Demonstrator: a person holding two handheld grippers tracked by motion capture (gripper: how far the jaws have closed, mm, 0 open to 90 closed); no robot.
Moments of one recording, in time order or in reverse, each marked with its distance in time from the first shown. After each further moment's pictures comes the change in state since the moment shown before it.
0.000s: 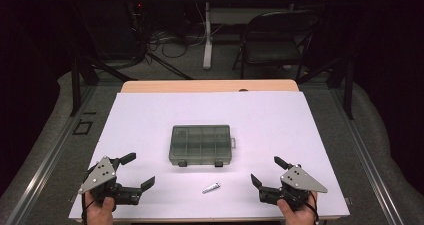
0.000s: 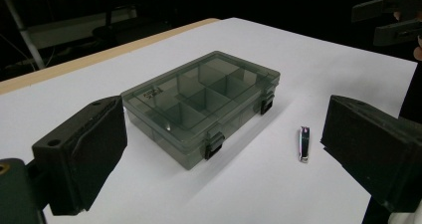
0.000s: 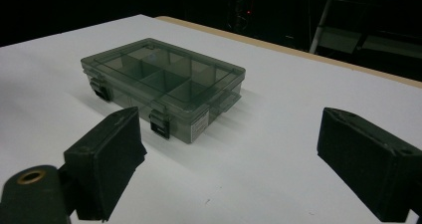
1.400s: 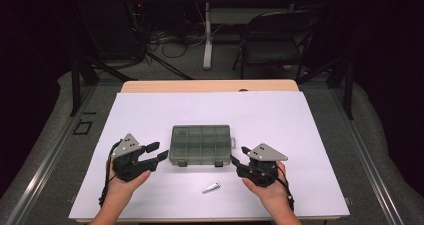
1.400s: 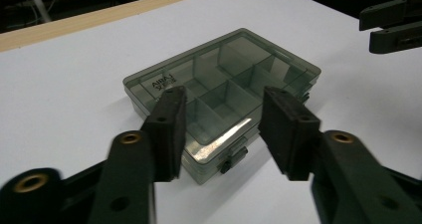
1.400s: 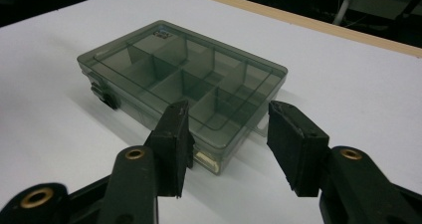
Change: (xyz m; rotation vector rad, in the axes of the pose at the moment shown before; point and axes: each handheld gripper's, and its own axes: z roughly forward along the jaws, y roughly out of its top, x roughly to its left) left arm 0.016 0.027 0.062 0.178 0.073 -0.093; right arm 0.022 0.032 0.074 0.164 0.053 0.020
